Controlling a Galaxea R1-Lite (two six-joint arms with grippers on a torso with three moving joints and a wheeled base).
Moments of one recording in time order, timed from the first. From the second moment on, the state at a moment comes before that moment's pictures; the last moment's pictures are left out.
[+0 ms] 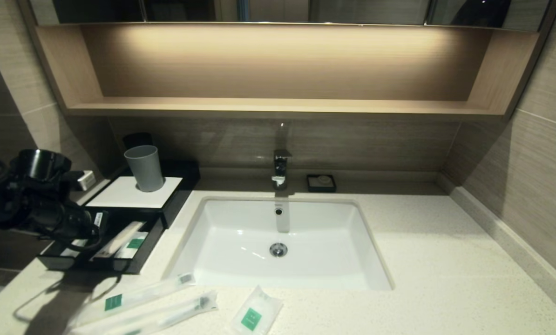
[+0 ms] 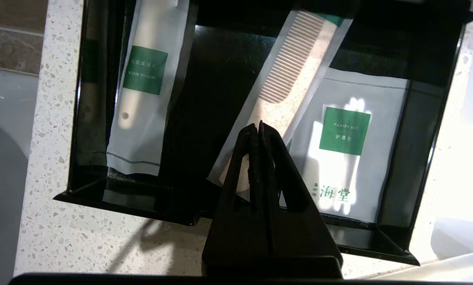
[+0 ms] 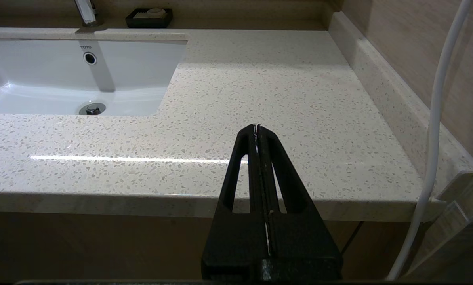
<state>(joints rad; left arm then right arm) 0.22 1.84 -1.05 0.10 -0.06 0.12 0.00 0.00 0.00 0.00 0.00 0.00</state>
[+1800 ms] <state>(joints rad) 0.31 1.77 -1.07 0.11 -0.01 0.16 0.00 0.00 0.00 0.00 0.00 0.00</state>
